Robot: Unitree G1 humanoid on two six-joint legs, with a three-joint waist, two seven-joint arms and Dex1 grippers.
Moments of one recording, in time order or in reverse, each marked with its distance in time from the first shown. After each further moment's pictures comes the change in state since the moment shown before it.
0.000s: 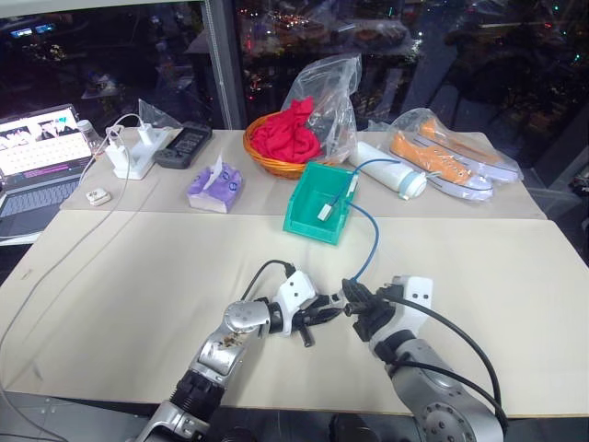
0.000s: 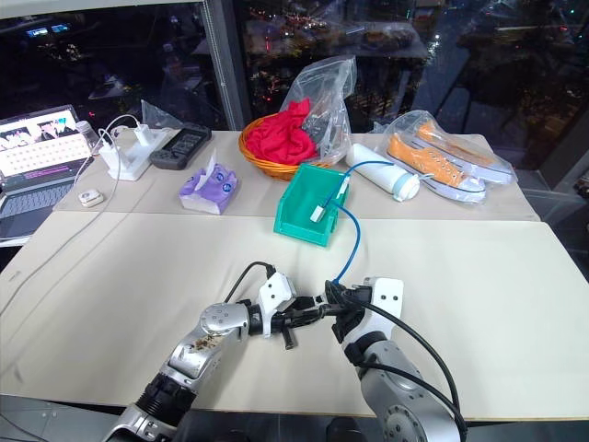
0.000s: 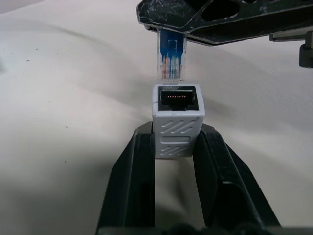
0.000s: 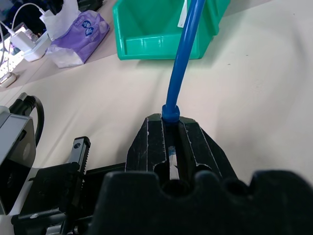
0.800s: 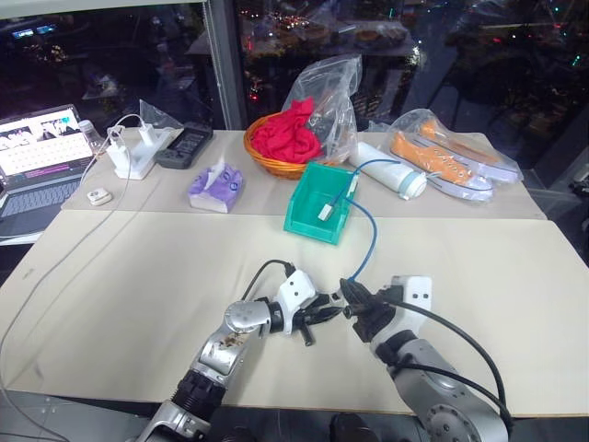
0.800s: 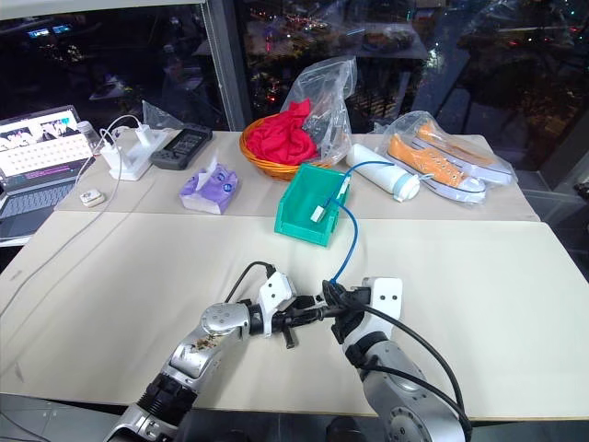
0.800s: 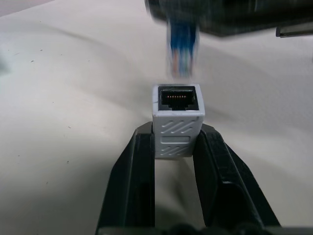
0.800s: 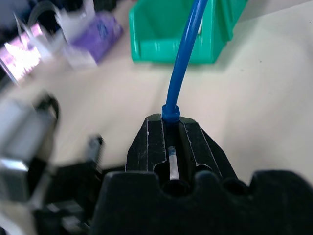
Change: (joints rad) left arm -0.002 0.003 0.003 0.007 -0.002 -0.002 0.002; right arm 0.005 -0.079 0.053 0.002 -0.003 -0.044 0.003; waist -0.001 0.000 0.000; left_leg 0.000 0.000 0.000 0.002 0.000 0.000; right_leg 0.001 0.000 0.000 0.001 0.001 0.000
